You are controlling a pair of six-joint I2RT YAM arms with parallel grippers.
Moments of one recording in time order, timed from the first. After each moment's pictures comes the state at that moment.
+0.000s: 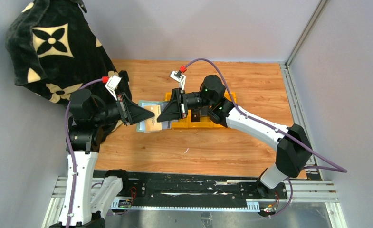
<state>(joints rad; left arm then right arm) 0.02 0.77 1.05 -0.45 1.15 -0.64 0.84 1.57 1.25 0.50 -1.00 0.97</state>
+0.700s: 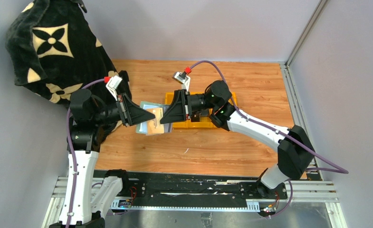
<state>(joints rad) 0.02 0.78 1.04 -0.41 1.21 -0.68 0.83 1.54 1.17 0.73 -1.02 1.12</state>
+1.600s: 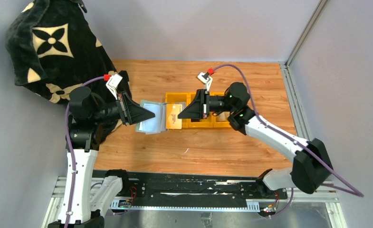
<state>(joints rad) 0.01 0.80 1.09 -0.46 1.21 -0.60 0.65 1.32 0.97 0.51 -0.96 1.00</state>
